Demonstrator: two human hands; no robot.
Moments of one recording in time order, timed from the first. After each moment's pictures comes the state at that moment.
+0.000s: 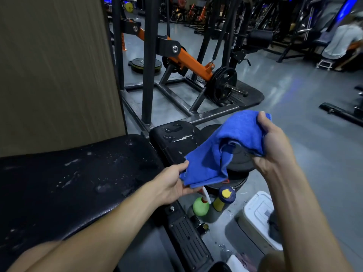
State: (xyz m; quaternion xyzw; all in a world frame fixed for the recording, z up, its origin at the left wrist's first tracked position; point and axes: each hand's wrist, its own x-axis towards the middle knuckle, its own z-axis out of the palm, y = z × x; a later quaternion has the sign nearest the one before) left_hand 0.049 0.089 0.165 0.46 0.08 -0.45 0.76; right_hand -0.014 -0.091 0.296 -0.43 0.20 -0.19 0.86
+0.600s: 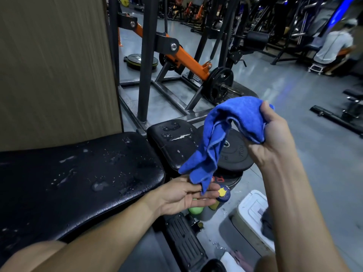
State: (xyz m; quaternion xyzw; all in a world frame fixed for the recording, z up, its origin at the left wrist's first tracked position) left_hand 0.018 0.093 0.160 0.37 -0.05 -0.54 0.76; right_hand -0.006 -0.073 0.323 -0.40 0.16 -0.22 0.87
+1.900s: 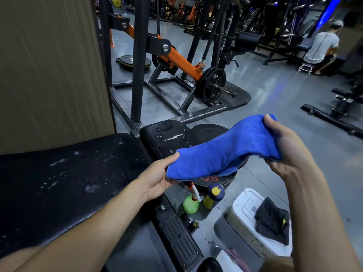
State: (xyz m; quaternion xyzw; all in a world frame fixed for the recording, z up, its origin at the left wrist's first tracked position) left_hand 0.056 0.102 0.165 0.45 -0.01 -0.42 0.79; right_hand -0.054 -0.114 0.320 -0.54 0.20 -0.16 0.80
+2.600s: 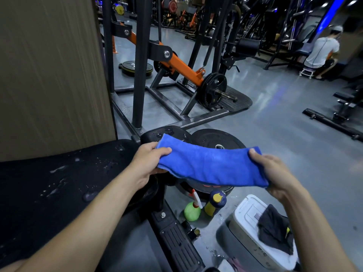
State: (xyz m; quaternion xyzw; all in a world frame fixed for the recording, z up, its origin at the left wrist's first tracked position) left_hand 0.083 0.117 0.210 0.66 -0.01 -0.21 0.72; right_hand -0.053 -0.144 0.258 -0.66 0.32 -0.11 0.68
